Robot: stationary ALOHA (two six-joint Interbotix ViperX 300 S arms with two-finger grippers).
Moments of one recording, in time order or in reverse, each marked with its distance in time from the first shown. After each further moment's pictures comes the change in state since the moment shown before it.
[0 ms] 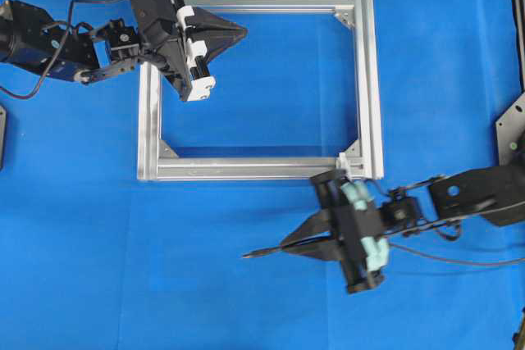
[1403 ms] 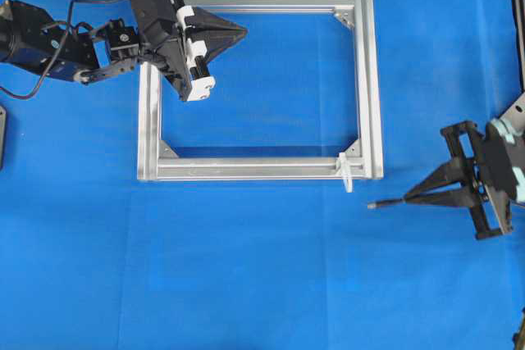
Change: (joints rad) left arm 0.002 0.000 0.000 0.000 0.000 0.000; right arm -0.002 -0.606 0.565 0.104 0.089 0.003
